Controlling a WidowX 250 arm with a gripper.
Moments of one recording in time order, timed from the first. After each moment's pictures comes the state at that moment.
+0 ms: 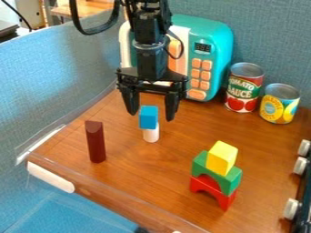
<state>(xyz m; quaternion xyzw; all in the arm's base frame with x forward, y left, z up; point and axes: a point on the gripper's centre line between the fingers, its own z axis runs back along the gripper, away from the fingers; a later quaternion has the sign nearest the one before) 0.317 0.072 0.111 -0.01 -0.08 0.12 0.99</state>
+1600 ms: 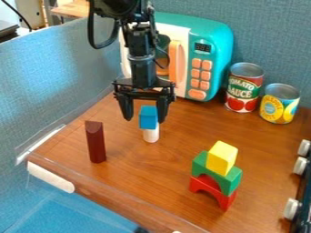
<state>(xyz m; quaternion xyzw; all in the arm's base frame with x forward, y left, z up) 0.352 0.109 0.068 -0.03 -0.03 0.17 0.98</state>
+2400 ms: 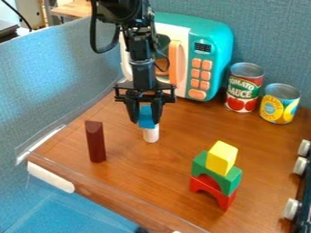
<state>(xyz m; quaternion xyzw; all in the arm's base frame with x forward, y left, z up) 0.357 0.109 0.058 -0.04 -0.03 0.19 0.98</state>
